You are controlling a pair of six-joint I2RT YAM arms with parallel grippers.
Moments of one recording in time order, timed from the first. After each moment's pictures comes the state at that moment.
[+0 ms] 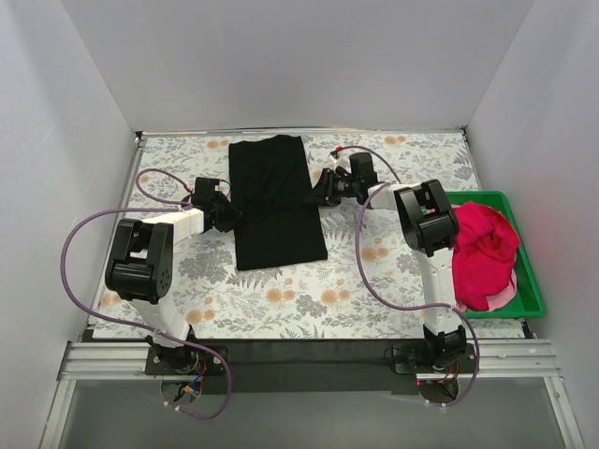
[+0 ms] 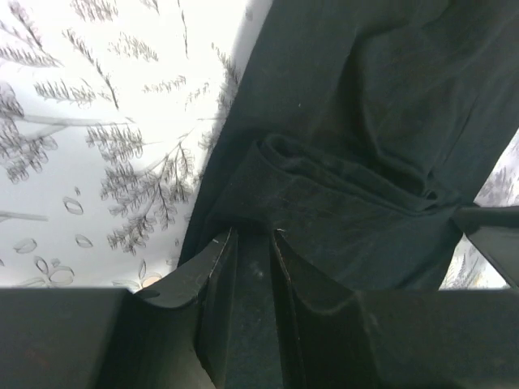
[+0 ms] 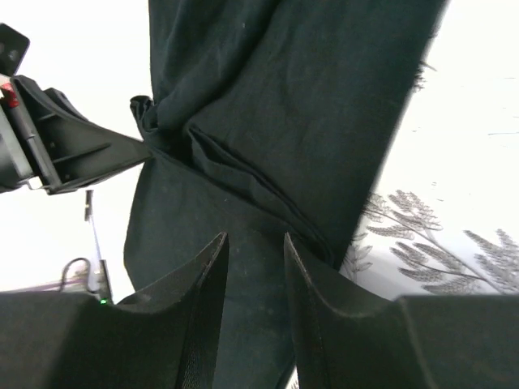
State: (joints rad) left arm -0.16 1.75 0.92 -0.07 0.09 -0.85; right arm 0.37 2.30 1.46 0.25 -0.80 0.60
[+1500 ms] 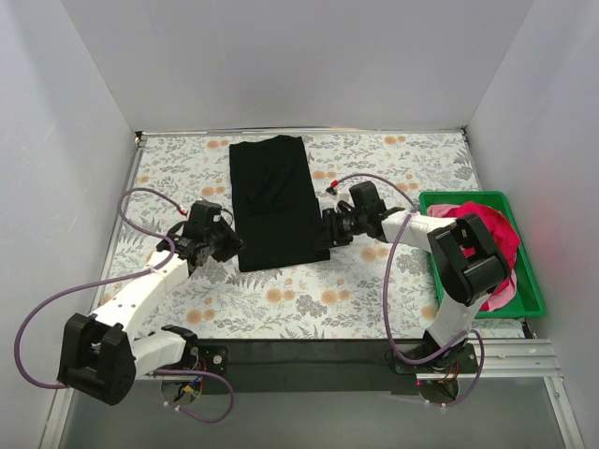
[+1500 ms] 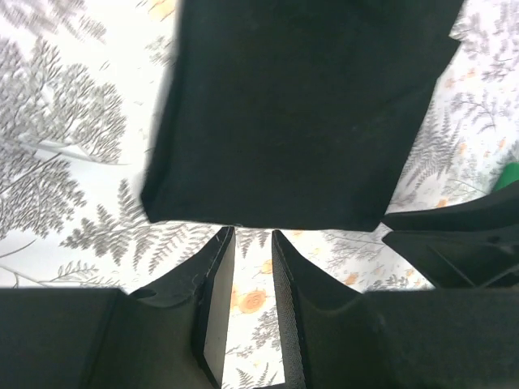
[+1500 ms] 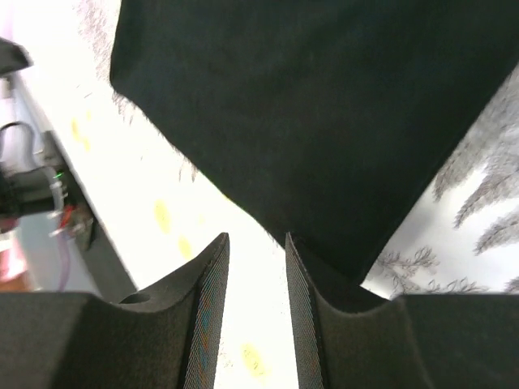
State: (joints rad) left arm -0.35 1.13 0.70 -0.46 0.00 -0.98; right arm 0.51 1.76 0.92 0.01 -0.70 0.38
